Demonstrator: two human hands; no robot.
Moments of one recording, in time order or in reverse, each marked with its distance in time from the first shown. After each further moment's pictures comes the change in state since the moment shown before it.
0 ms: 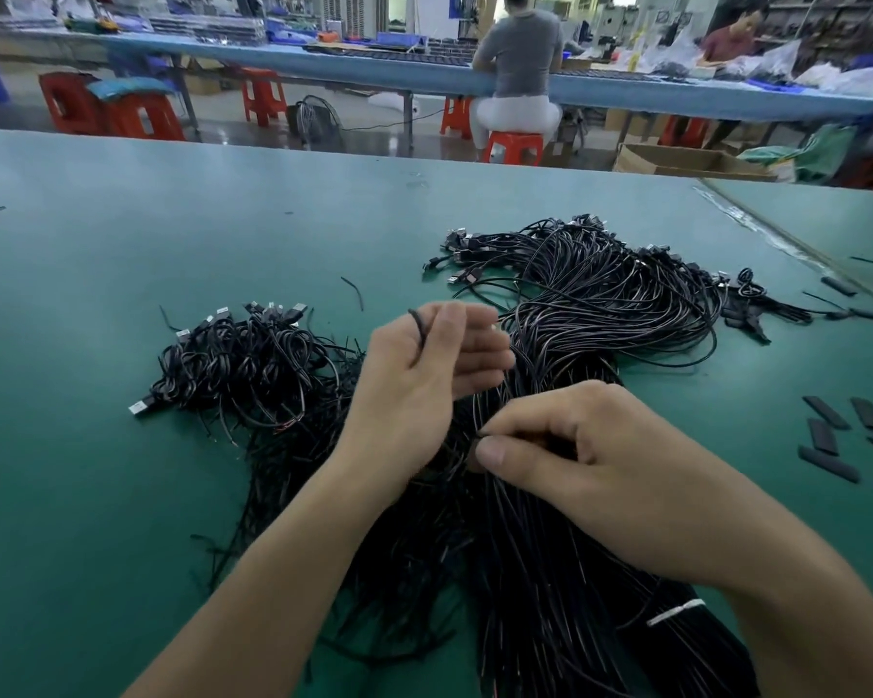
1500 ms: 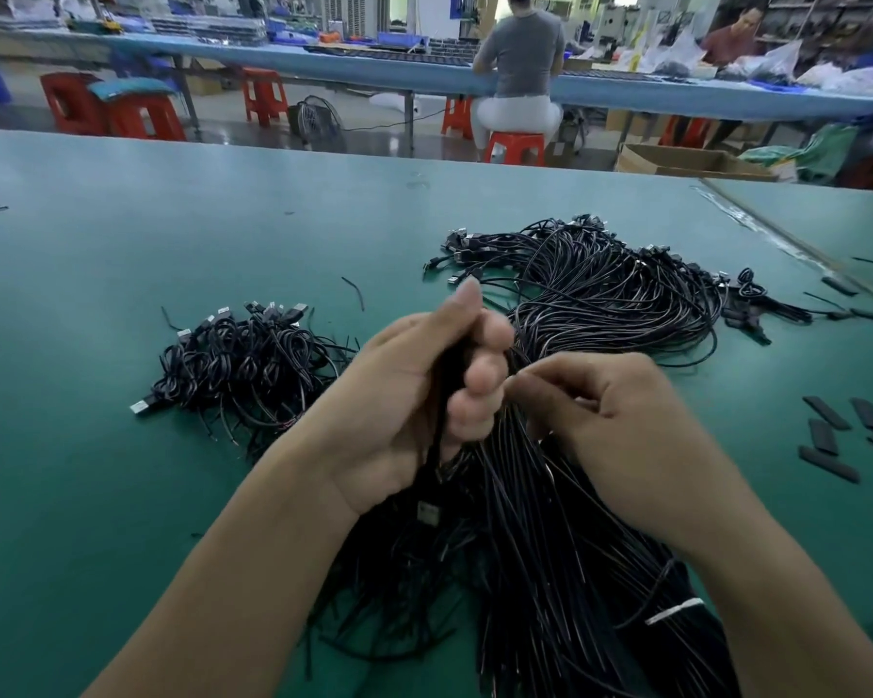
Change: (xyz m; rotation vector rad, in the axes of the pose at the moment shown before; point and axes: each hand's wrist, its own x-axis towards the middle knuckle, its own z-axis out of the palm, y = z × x) left_hand -0.005 0.029 -0.007 -0.432 -0.436 -0.297; right_hand 0.009 0.016 0.004 0.161 0.338 0.128
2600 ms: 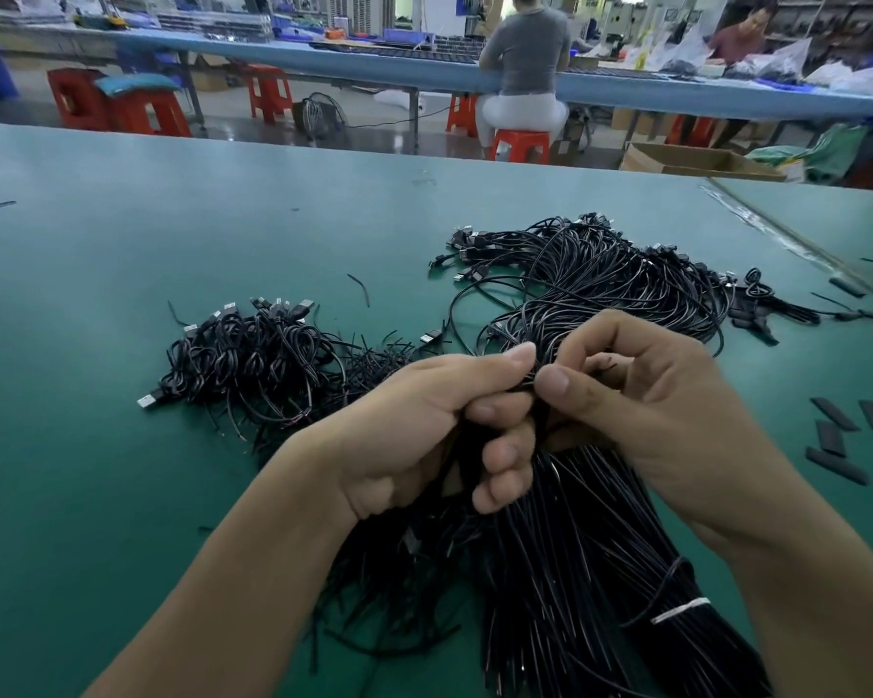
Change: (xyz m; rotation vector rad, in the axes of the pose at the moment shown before) left_hand -0.006 -0.005 -0.001 0.192 -0.104 -0.309; right_hand -0.002 -0.006 -0.011 0.502 -0.070 -0.007
